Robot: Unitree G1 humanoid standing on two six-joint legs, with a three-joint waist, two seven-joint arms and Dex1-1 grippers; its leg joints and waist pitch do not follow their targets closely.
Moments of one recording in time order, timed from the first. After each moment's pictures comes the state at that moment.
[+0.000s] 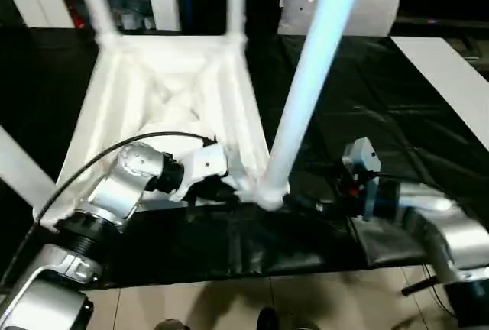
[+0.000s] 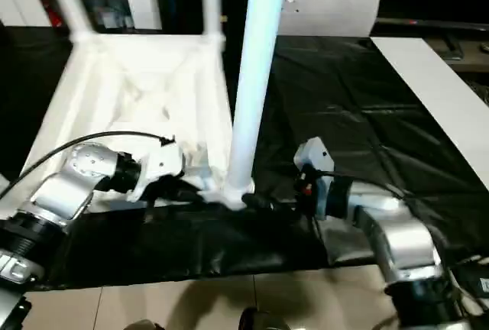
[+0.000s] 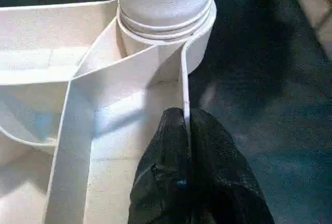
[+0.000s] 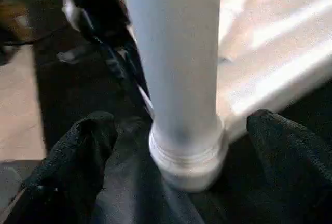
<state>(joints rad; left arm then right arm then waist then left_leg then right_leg) -0.60 0.48 -0.37 0.39 0.04 0.11 -1.33 -0.29 -0.50 0.09 0.02 0.34 0.41 1.13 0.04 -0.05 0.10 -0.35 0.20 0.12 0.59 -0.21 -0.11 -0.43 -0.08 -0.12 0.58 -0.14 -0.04</state>
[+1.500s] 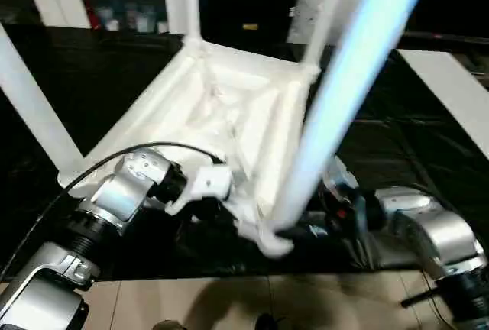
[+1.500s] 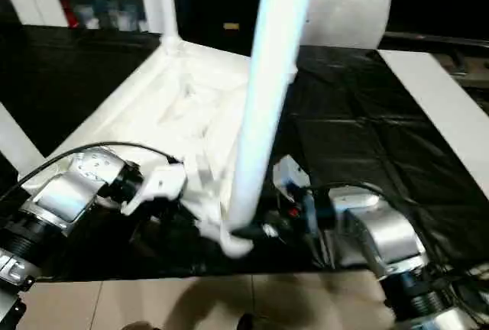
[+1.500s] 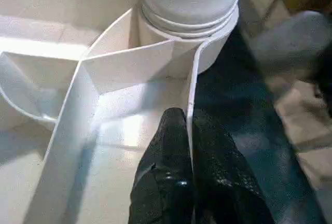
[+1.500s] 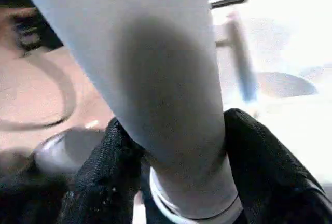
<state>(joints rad) -0.61 0.49 -0.41 0.36 0.02 0.18 -1.44 -0.31 -0.45 0.20 0.03 0.33 0.50 1.22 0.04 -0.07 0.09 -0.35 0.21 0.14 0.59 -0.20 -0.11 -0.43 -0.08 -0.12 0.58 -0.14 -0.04</state>
